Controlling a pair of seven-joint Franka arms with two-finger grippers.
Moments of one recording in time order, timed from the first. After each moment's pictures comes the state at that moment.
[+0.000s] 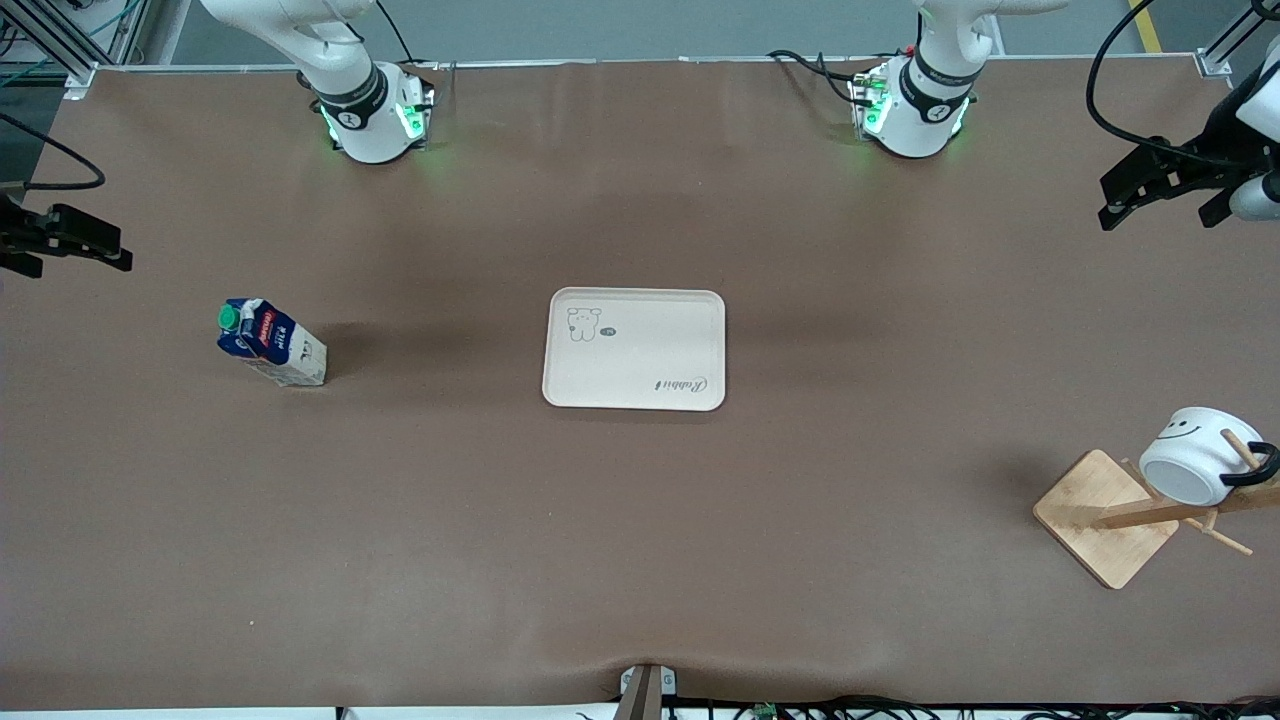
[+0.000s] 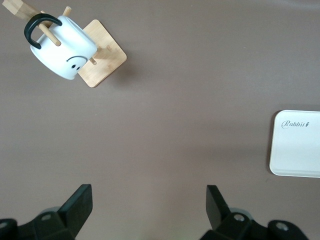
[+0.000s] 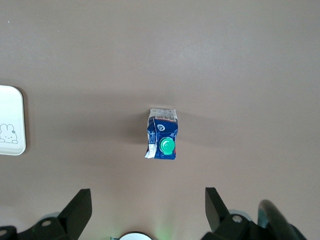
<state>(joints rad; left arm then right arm) -0.02 -0.08 -0.07 -1.55 0.02 1.51 -0.08 0.09 0.03 -0.19 -1.53 0.00 1.45 -0.17</state>
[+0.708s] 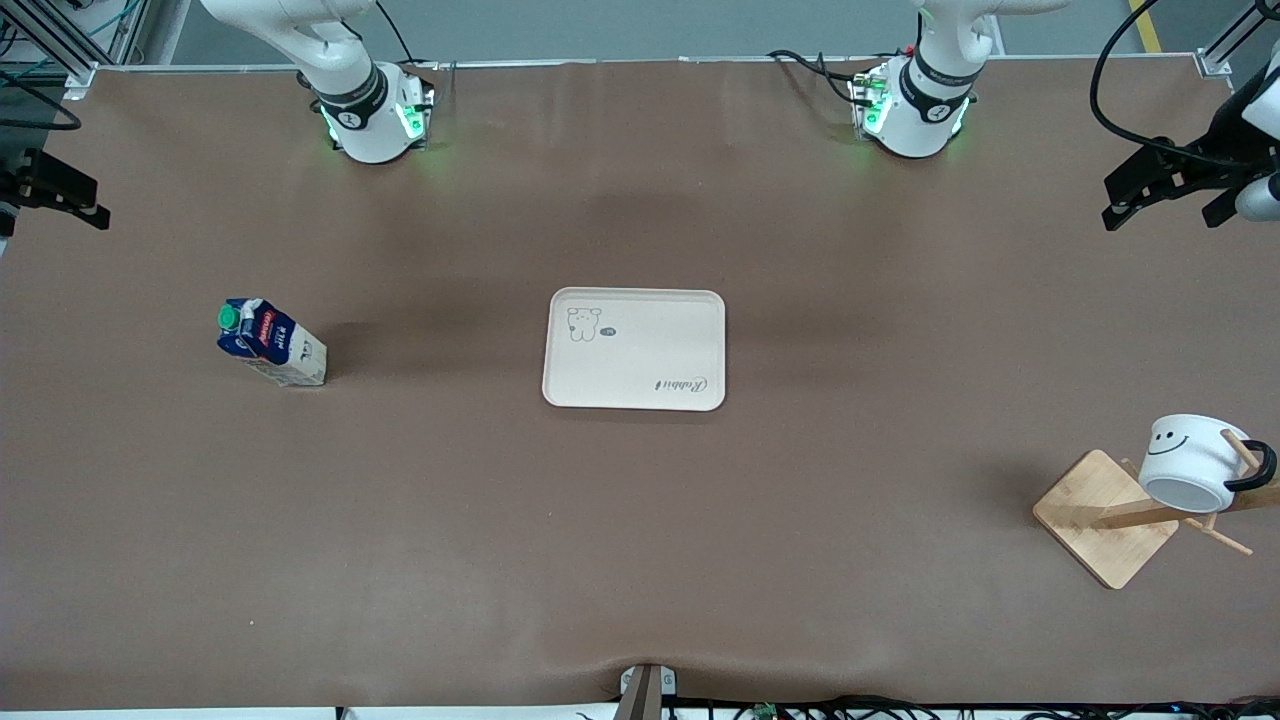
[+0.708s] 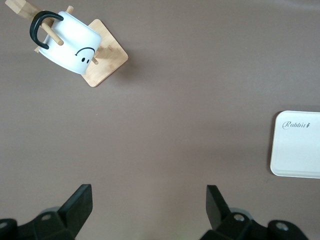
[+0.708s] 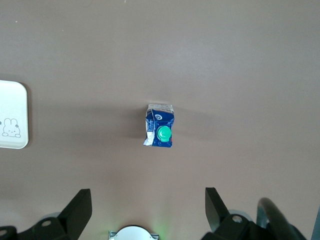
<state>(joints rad) -0.01 -0.08 -0.07 -1.55 0.02 1.51 -0.08 0.09 -0.04 -0.19 -1.52 -0.03 1.40 -0.17</state>
